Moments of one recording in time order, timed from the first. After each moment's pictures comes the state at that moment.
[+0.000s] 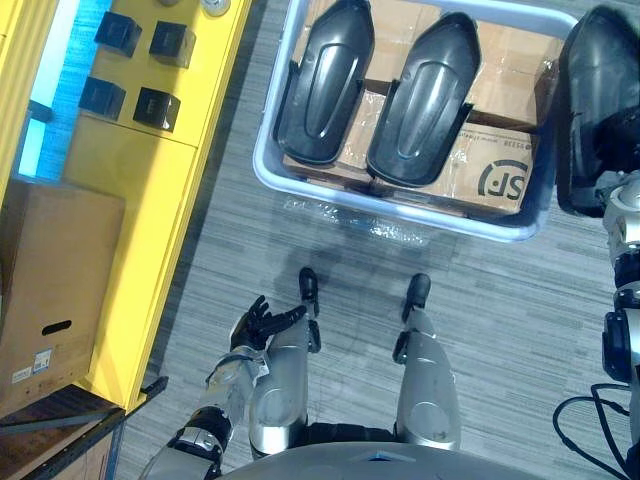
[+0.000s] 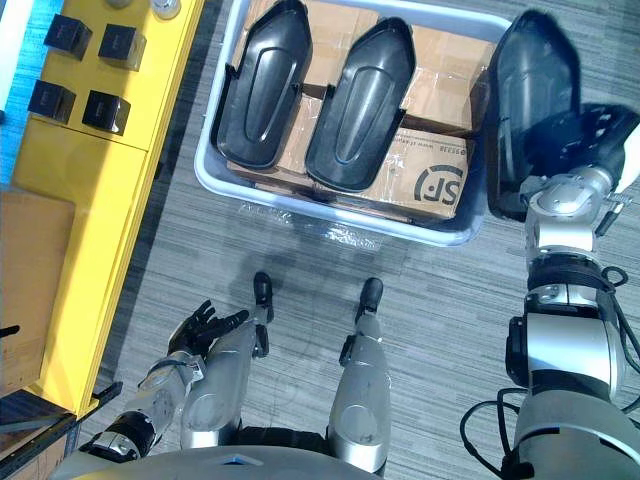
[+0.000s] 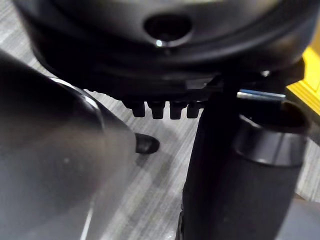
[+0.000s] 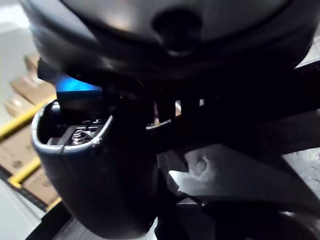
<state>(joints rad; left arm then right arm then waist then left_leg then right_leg) -0.10 0.14 -0.18 0.85 -0.64 -0.14 0.03 -0.83 -0.82 -0.11 0.83 0.07 -0.01 -0.53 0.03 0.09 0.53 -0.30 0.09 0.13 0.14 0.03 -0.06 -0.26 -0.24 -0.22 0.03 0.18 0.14</state>
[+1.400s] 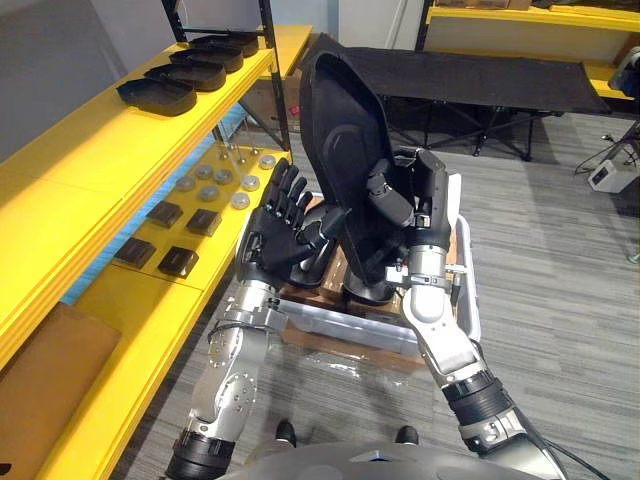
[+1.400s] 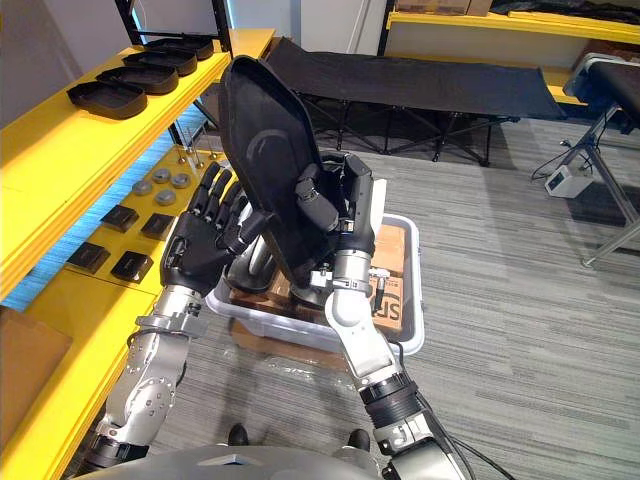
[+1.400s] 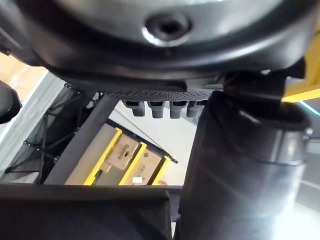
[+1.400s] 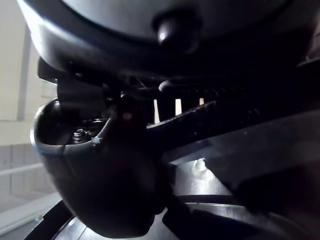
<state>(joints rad) 0.09 0.13 -0.23 -0.23 -0.67 -0.13 -0.03 -0.21 -0.12 0.33 0.04 -0.10 -0.20 -0.56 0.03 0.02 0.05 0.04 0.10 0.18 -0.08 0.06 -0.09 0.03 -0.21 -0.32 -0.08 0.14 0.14</state>
